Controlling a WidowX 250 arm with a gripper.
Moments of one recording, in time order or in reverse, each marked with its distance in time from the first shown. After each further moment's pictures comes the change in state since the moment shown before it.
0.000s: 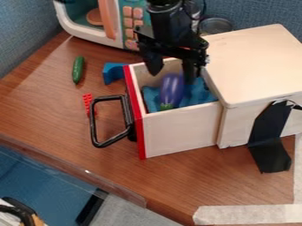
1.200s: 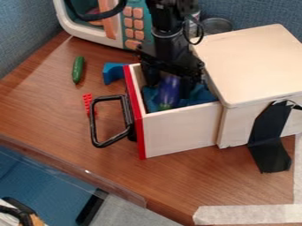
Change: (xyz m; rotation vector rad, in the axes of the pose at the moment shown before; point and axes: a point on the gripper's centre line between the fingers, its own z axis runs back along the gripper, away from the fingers) arm 0.001 0.017 -0.044 0.070 0.038 0.050
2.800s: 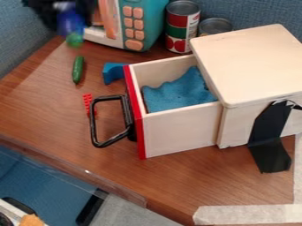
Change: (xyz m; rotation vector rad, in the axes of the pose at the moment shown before) arm -0.028 0.154 0.095 0.176 -0.118 0.629
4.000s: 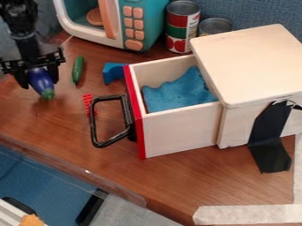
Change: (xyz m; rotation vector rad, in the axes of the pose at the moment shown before) arm -0.001 0.077 -0.132 0.138 0.112 0.217
